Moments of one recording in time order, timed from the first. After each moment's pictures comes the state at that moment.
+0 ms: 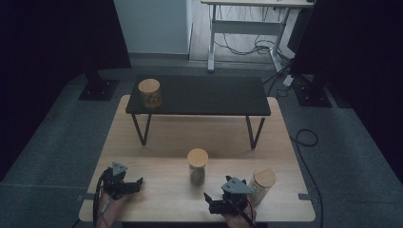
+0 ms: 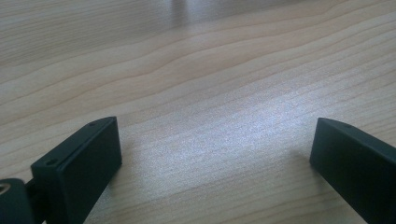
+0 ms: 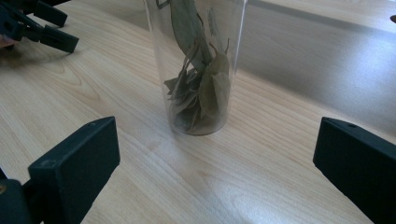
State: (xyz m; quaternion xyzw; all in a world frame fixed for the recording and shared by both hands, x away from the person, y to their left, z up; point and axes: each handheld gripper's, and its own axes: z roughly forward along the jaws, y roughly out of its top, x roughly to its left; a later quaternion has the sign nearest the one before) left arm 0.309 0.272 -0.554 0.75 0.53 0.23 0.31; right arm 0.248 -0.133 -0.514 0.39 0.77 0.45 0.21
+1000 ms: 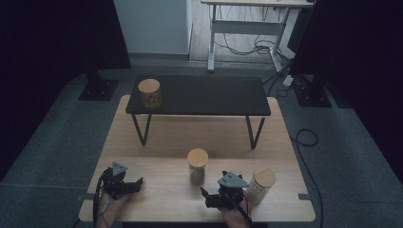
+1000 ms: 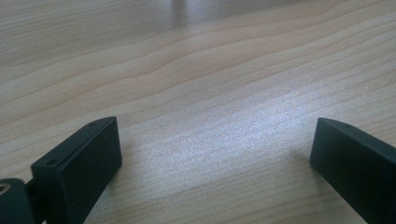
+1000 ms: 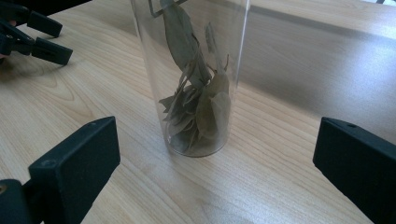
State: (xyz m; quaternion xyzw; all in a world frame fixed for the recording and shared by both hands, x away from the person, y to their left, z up) left arm 0.309 0.272 -0.554 0.75 0.53 0.23 0.31; right arm 0.265 -0.123 -0.515 0.39 0.77 0.46 0.21
